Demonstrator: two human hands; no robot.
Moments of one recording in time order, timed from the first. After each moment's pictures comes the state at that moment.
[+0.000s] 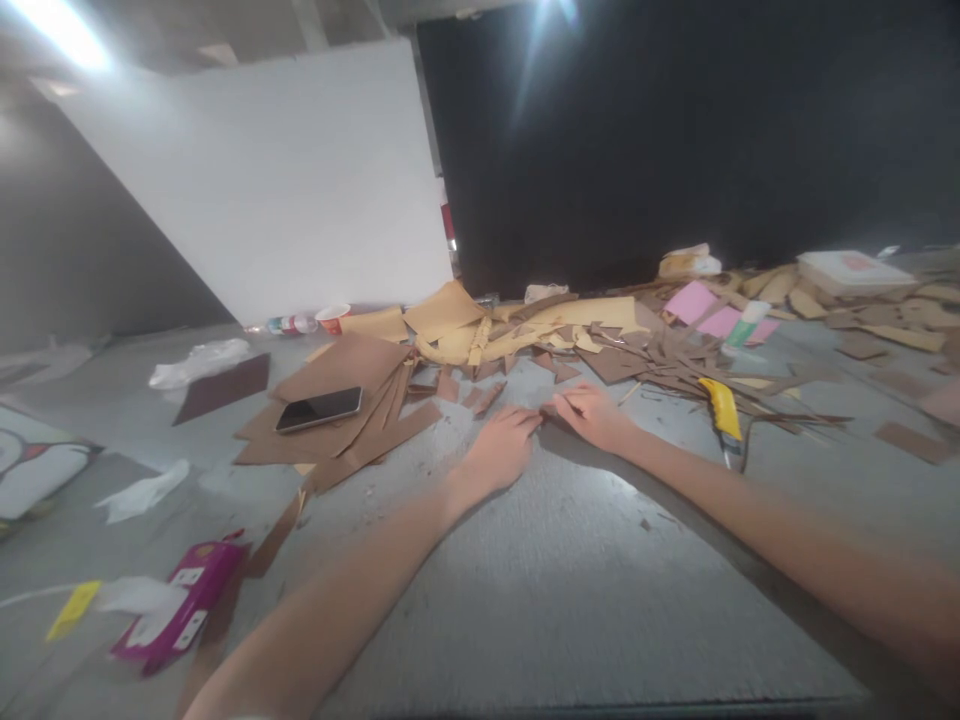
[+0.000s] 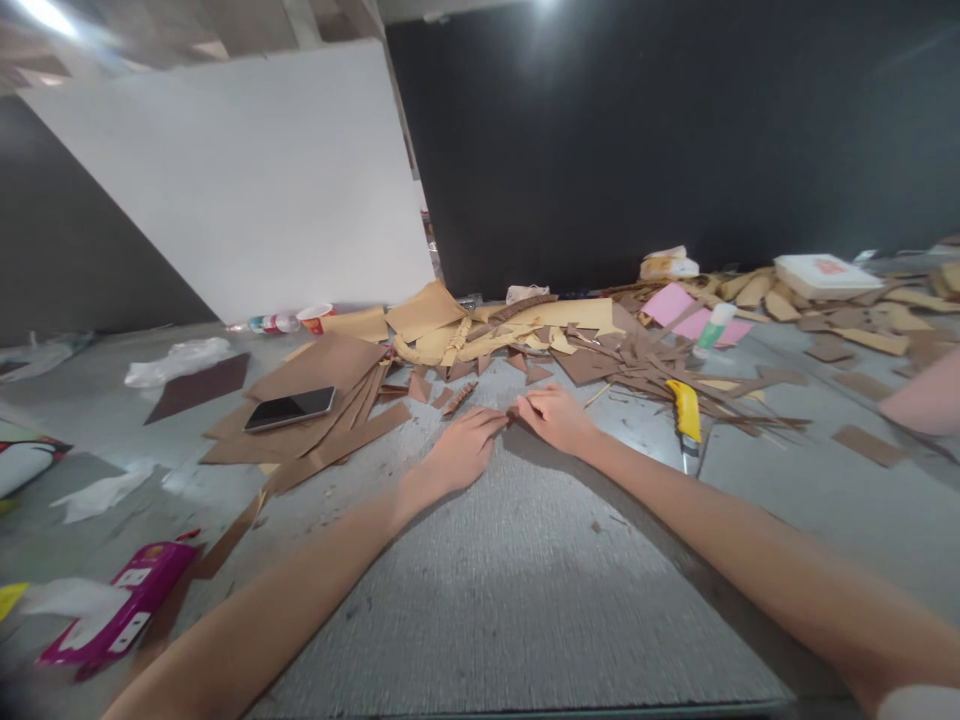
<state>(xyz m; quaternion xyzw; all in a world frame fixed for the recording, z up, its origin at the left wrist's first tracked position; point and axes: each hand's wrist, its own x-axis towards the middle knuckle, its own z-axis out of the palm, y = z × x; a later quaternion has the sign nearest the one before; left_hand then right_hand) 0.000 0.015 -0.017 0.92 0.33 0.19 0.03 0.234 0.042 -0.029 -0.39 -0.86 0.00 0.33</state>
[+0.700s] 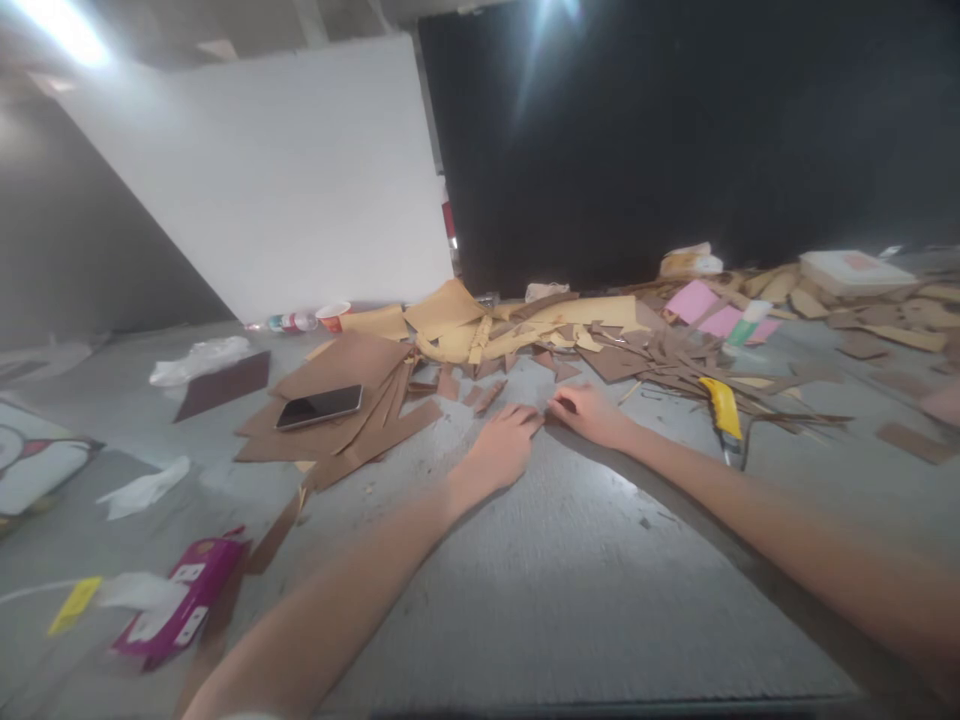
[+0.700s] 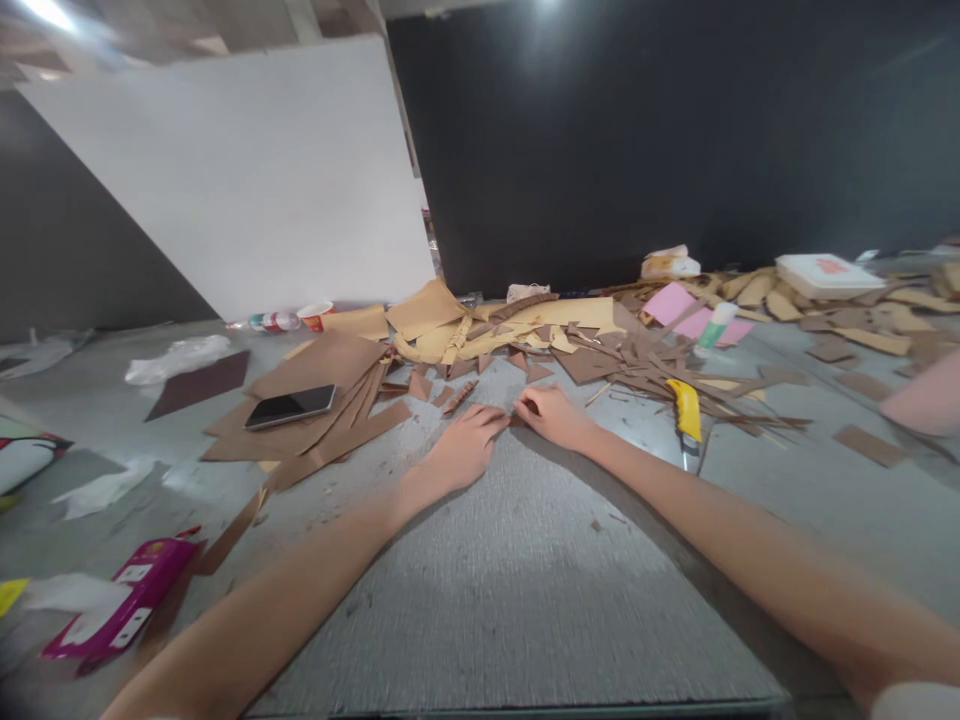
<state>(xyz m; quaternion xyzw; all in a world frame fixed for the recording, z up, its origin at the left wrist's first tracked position) 0.000 0.015 -0.019 0.93 0.33 0.14 -0.01 0.234 0.051 -0.029 -0.47 -0.84 0.07 0.27</state>
